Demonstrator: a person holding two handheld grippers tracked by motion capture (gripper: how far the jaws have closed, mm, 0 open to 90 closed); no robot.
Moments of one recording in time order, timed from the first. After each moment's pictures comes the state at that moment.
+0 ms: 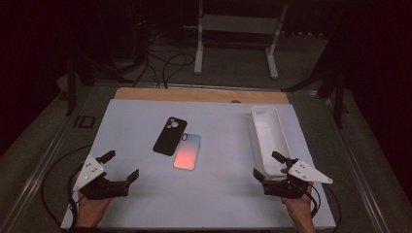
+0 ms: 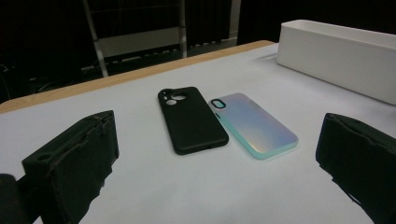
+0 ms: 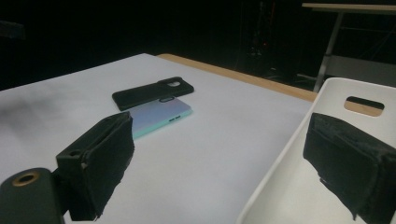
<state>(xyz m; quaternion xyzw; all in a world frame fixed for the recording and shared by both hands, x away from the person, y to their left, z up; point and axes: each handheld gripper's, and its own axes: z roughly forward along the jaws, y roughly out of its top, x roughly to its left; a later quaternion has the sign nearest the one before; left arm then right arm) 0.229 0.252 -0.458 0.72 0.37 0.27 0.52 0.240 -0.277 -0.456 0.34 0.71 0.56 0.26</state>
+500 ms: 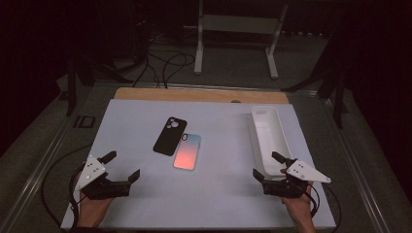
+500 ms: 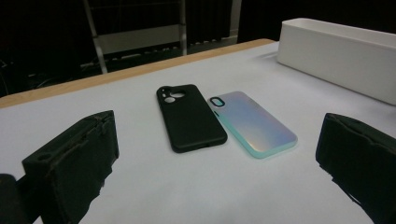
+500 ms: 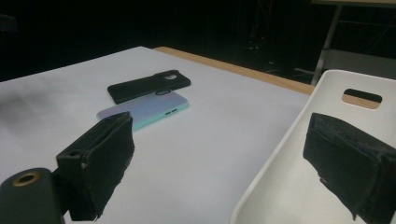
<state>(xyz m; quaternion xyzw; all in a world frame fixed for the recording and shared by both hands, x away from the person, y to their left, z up) 0.229 0.249 -0.459 0.72 0.38 0.27 0.52 0.242 -0.277 -0.459 0.34 0.72 0.55 0.26</state>
